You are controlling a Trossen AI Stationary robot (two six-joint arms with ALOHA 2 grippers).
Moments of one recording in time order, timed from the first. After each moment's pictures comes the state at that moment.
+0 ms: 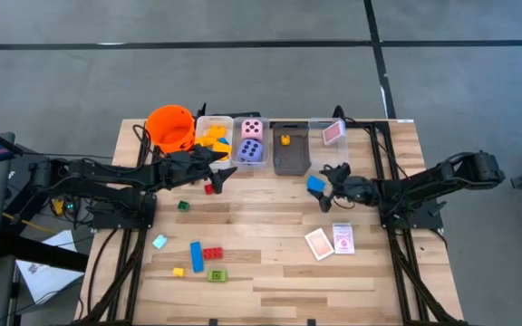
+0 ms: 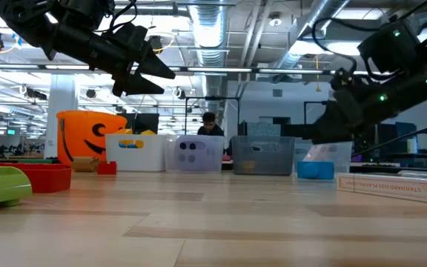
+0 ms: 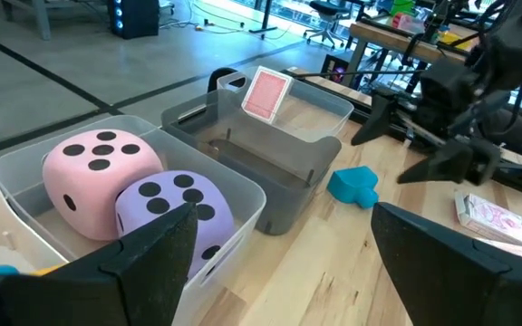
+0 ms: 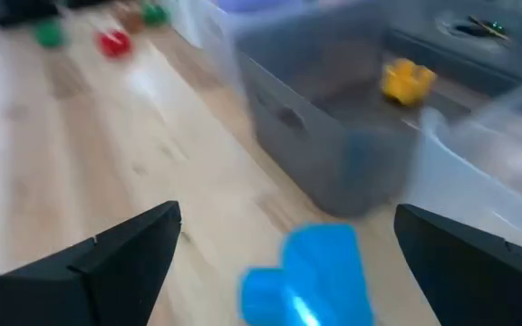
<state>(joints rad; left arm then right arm) 0.21 1.10 0.42 0.43 -0.27 -0.27 -0.05 1.20 0.14 0.58 0.45 0.29</state>
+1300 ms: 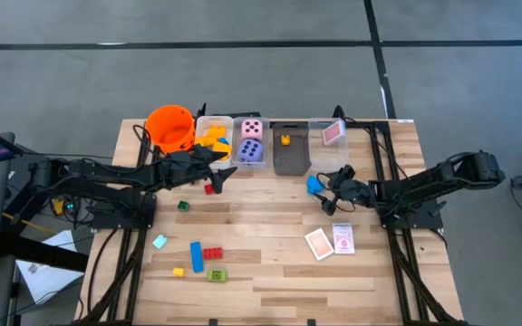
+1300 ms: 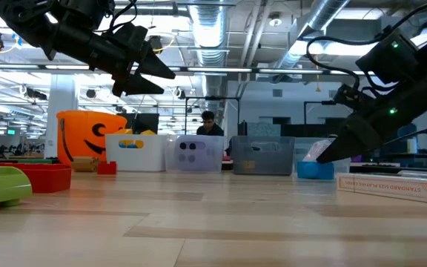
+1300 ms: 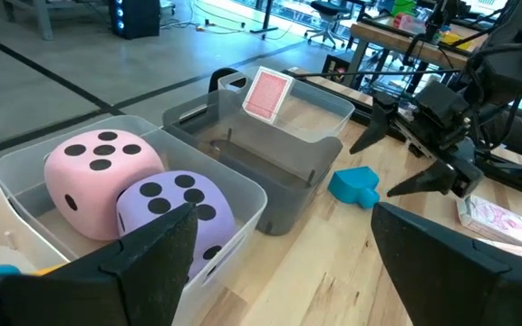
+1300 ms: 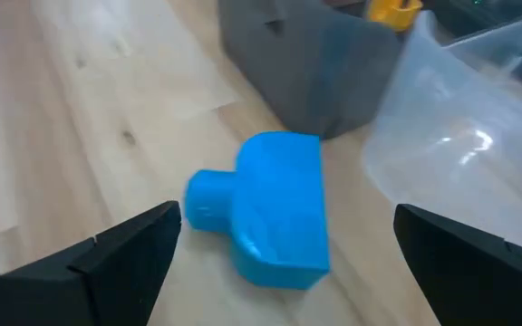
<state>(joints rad) 0.21 1.10 0.42 0.43 -0.28 -0.27 -0.03 1.20 0.14 0.39 0.48 0.23</state>
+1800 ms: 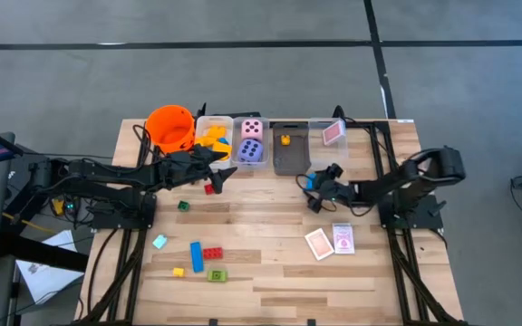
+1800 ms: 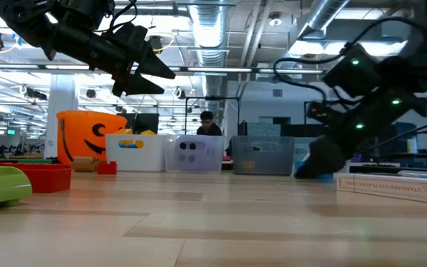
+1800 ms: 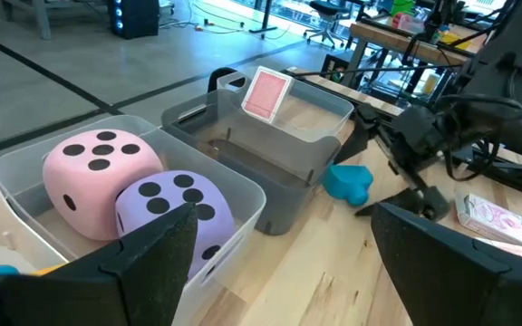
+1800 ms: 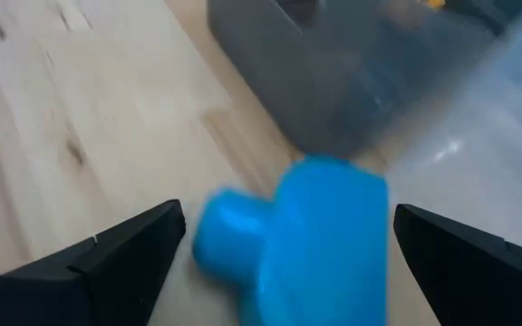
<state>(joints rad) 0.21 1.10 0.42 0.43 -0.27 -0.27 -0.05 1.60 0.30 0.48 0.55 0.17</state>
